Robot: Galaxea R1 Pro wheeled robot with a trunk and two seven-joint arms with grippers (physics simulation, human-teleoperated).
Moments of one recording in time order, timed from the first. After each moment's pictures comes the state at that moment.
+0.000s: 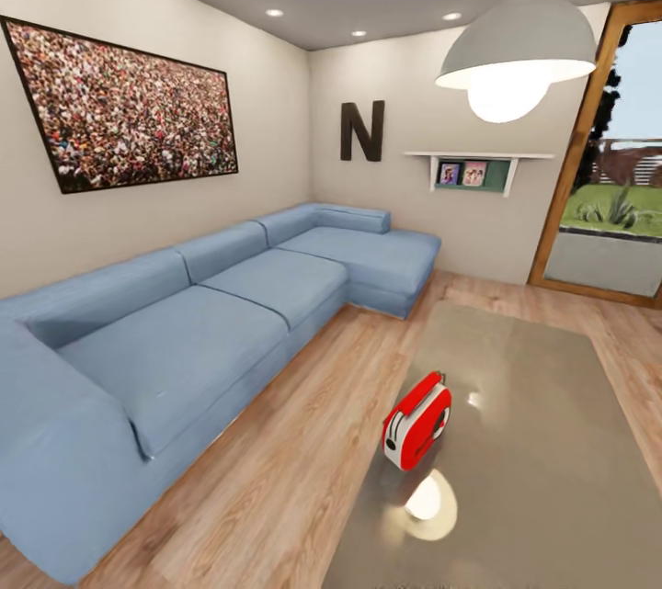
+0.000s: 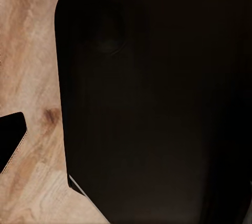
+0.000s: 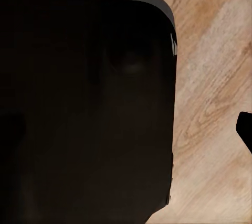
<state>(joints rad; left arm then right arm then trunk) 0.00 -0.02 0.00 -0.03 0.02 0.00 0.00 -0.01 0.00 0.00 0.00 0.00 -0.07 -0.01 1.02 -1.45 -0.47</state>
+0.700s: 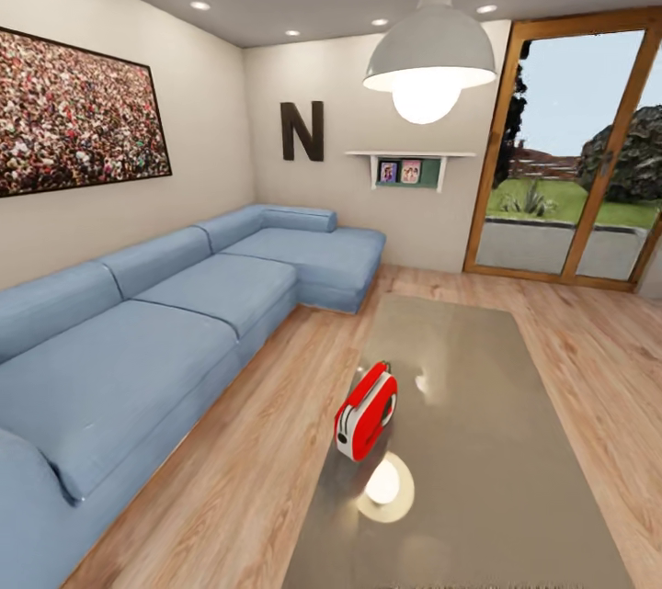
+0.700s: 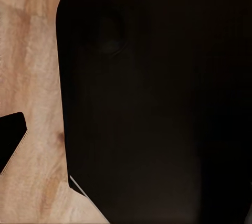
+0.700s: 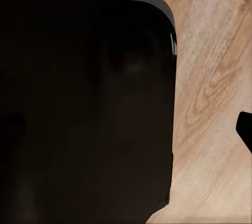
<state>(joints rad) 0.00 -0.02 0.00 -0.03 0.02 -0.01 0.00 -0.01 0.00 0.00 0.00 0.00 -0.07 -0.01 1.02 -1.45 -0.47</state>
